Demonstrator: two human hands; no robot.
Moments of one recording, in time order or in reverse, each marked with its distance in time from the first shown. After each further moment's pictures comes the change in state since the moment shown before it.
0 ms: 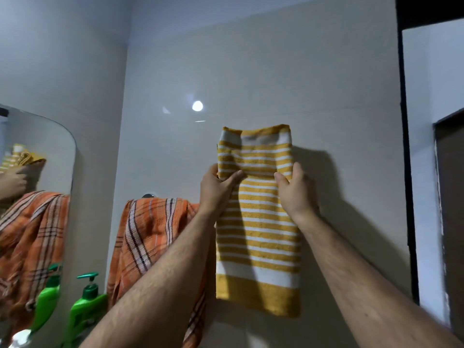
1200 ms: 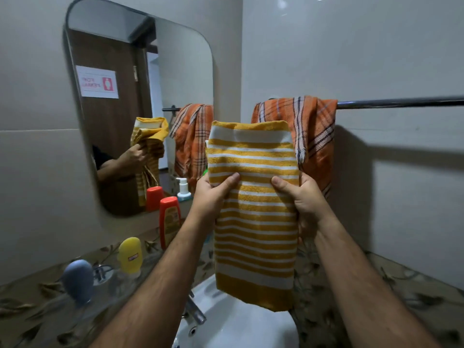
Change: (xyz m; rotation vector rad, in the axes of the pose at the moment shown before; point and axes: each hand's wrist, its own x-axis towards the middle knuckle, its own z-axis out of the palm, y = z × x) left_hand -0.230 -0.024 -0.241 -0.074 0.194 -0.421; right_hand -0.244 -0.056 0.122 1.199 -0.915 0.591
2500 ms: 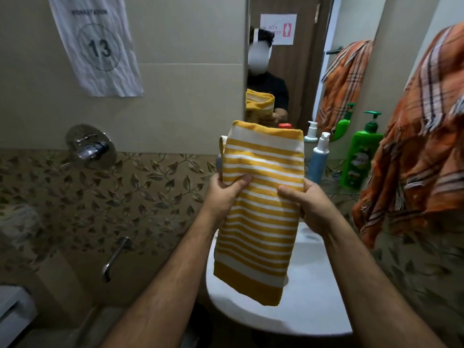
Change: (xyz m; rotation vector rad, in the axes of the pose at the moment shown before) left_hand -0.223 0.002 -0.029 0.232 0.821 -0.063; right_hand -0.088 0.093 0.070 0.159 -0.798 0.414
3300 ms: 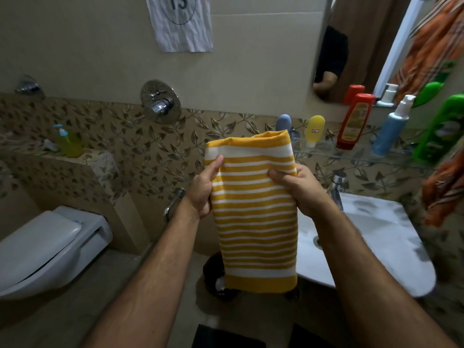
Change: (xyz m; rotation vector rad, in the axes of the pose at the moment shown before) left_hand -0.103 0.015 -0.154 -0.140 0.037 -0.179; right_hand -0.027 0.060 0.134 -0.068 -0.288 0.045
